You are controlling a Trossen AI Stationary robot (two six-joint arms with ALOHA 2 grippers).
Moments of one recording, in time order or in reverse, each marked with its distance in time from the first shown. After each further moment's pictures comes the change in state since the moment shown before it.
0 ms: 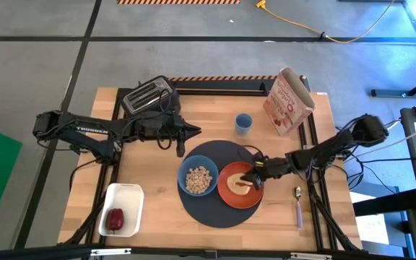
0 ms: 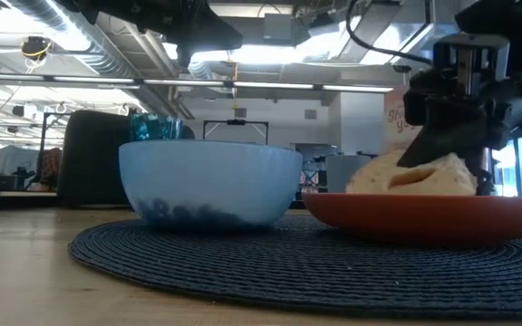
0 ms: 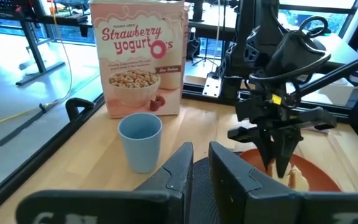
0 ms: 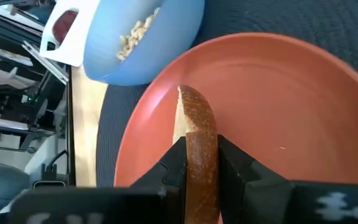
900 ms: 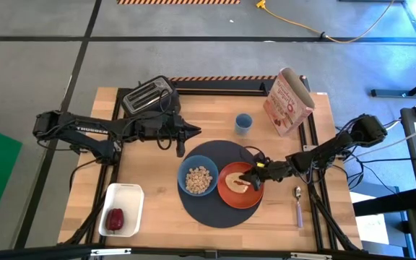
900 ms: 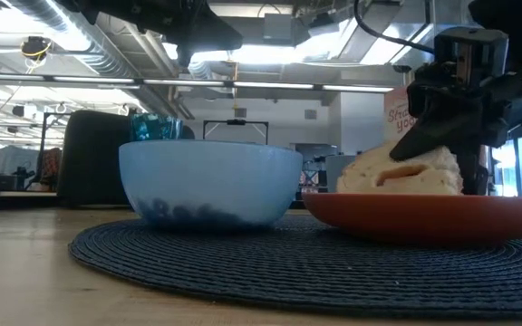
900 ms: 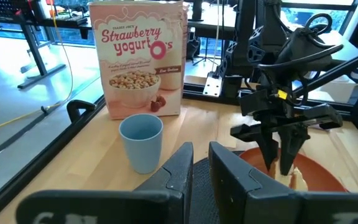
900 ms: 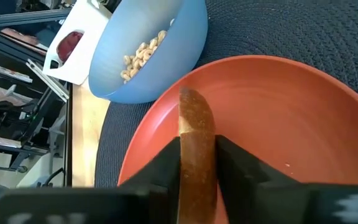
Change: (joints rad) left arm 0.000 0.000 0.000 -0.001 0.000 0.019; right arm 0.058 0.020 0.003 0.051 0.136 0.001
